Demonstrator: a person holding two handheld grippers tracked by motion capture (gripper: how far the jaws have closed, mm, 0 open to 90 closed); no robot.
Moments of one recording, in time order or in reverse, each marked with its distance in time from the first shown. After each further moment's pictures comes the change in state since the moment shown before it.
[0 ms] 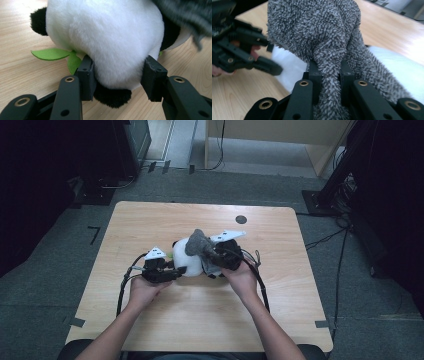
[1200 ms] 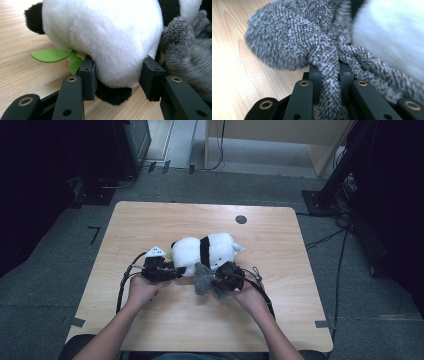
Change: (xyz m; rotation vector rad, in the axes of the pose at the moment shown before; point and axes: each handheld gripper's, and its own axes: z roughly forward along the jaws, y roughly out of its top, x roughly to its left) left arm 0.003 0.004 0.000 0.043 -0.016 -0.013; right arm 0.007 -0.056 0.000 0.289 0.060 -0.127
